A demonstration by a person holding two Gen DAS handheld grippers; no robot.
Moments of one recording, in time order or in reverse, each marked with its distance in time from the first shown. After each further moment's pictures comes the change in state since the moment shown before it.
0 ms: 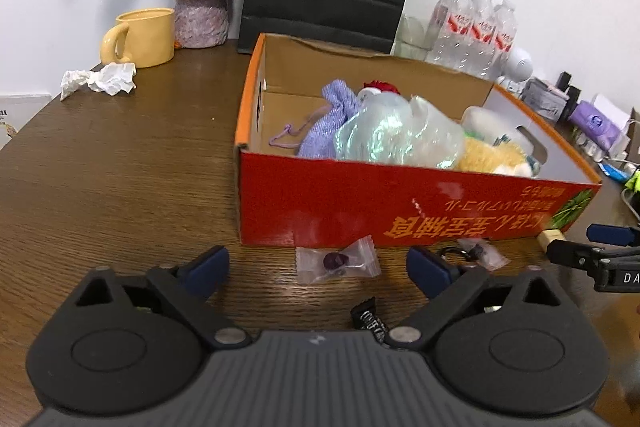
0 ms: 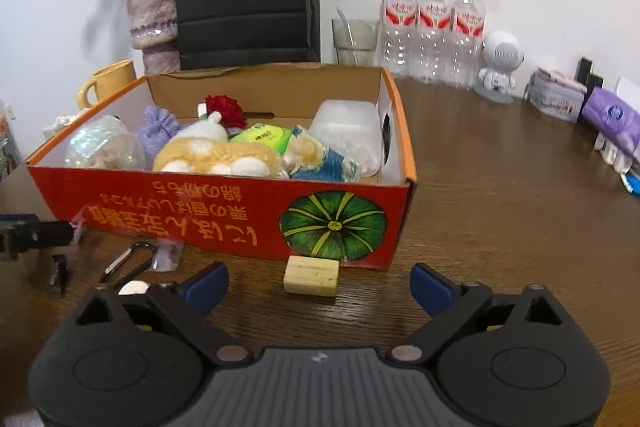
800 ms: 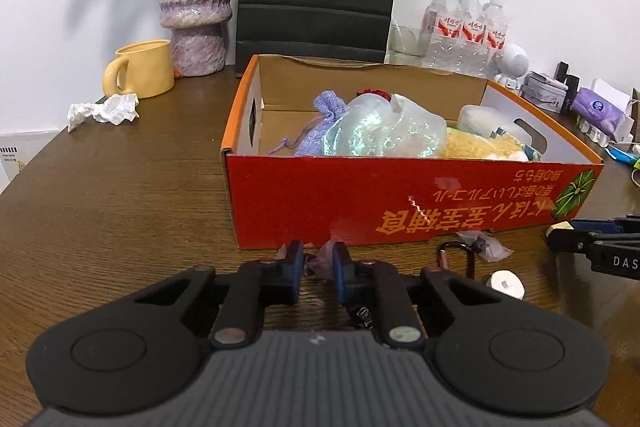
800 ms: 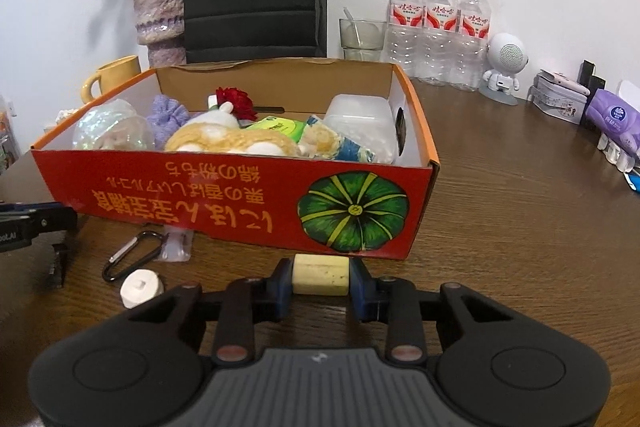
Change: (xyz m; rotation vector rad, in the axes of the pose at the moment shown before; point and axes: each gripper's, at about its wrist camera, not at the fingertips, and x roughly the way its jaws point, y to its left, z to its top) left arm -0.010 -0.013 -0.012 0.086 -0.082 0.039; right arm -0.004 0.010 -0.011 -0.018 -0.032 0.007
